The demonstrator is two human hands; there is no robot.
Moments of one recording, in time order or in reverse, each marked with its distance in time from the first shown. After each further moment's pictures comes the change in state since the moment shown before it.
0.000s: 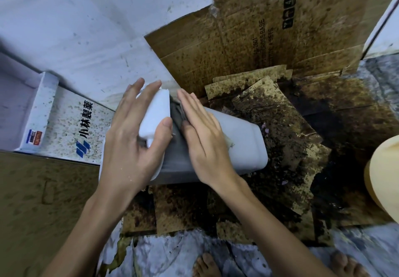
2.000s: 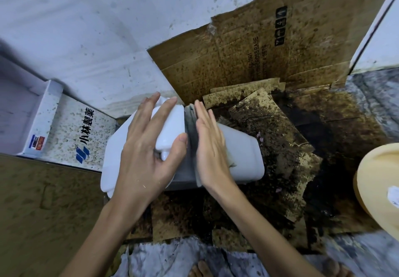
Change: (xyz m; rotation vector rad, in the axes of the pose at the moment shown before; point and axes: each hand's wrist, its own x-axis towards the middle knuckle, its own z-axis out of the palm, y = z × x) left_hand -0.008 0.021 0.008 -0.029 -0.027 0.028; right_hand -0.001 -0.021 -0.010 0.156 0.000 0.399
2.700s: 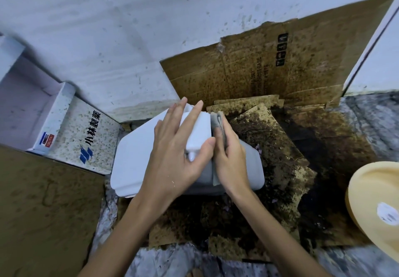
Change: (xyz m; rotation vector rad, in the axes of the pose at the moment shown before) left_hand 0.002 0.024 0.009 -0.066 -0.069 -0.031; right_hand -0.006 0.017 -0.027 0.054 0.114 -0.058
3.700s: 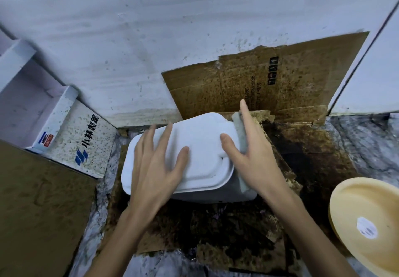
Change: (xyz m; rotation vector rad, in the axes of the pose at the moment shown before) left_hand -0.029 -0.027 0.004 0.065 0.078 -0.281; right_hand -0.001 -0.056 -0.080 -0.378 -0.141 -0.137
